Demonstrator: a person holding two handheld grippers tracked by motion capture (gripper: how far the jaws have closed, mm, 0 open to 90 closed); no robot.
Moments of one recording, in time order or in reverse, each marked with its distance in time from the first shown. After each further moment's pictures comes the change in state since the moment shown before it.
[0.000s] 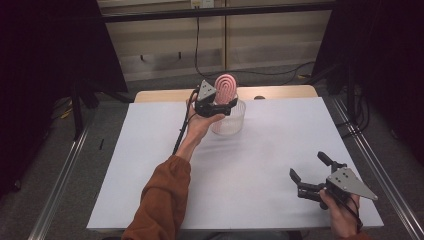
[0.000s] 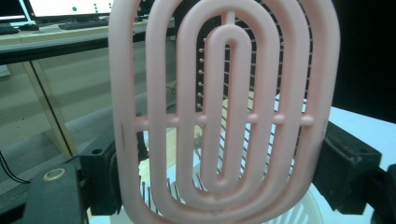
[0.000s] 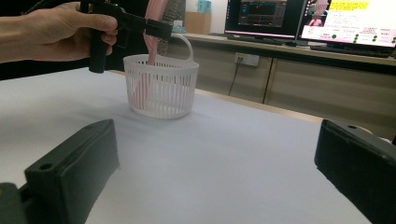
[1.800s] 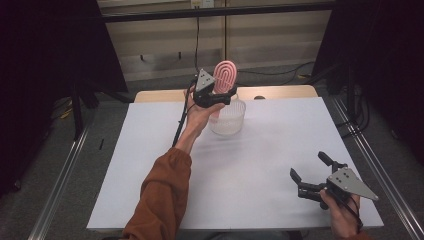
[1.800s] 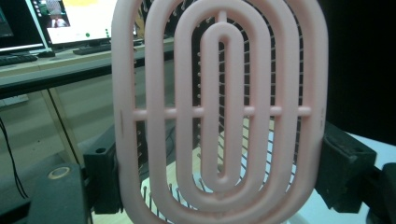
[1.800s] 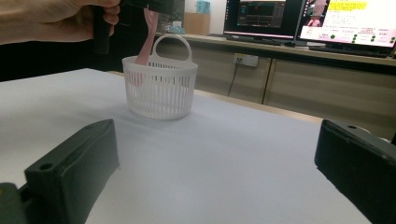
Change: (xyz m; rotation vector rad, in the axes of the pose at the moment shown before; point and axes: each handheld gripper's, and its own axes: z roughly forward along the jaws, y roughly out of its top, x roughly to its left) left arm 0.009 0.029 -0.005 -0.053 0.032 0.036; right arm -0.001 0.000 -0.001 -0.002 -0.004 0.004
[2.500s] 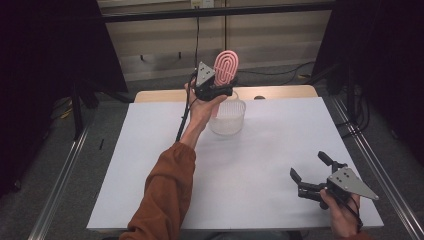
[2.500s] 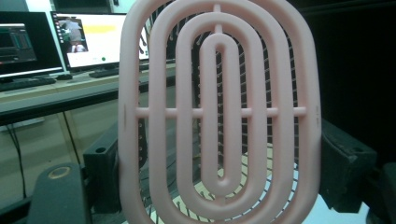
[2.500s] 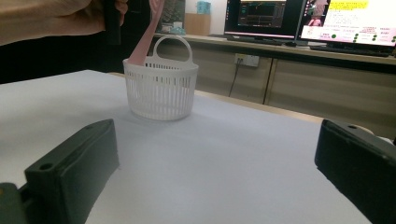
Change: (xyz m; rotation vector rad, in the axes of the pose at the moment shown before) left arm 0.002 0.016 0.010 -0.110 0.053 -0.010; right arm 0.000 0.000 0.000 -0.003 0.002 0.011
